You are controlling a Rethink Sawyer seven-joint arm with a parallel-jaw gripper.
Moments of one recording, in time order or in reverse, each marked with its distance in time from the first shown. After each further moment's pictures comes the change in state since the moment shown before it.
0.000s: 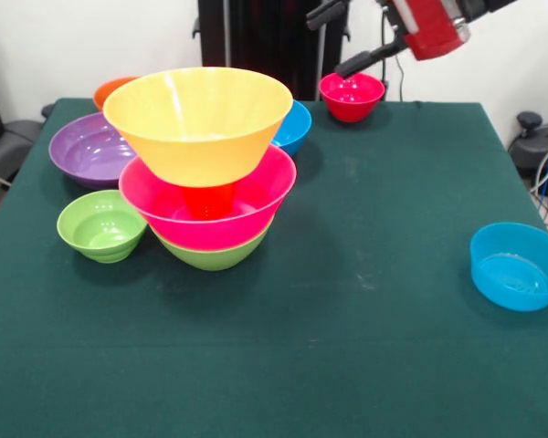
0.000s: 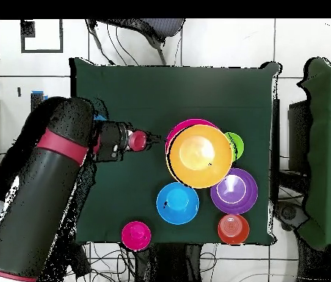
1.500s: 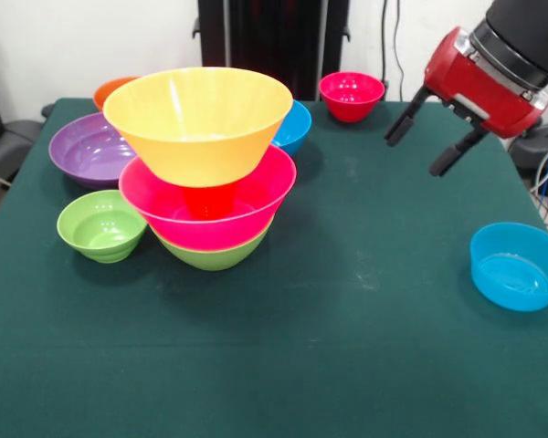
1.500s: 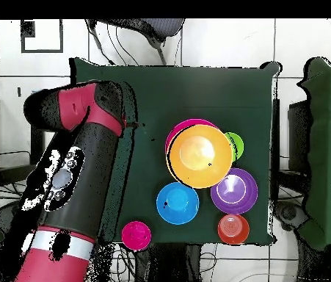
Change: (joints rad) arm -0.161 -0.067 0.295 -0.034 0.211 -0.079 0.000
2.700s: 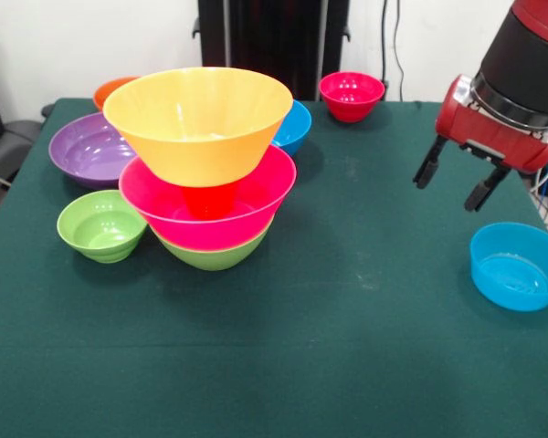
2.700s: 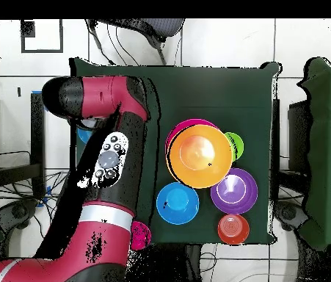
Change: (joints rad) arm -0.129 -0.016 0.200 0.001 0.087 0.000 0.000
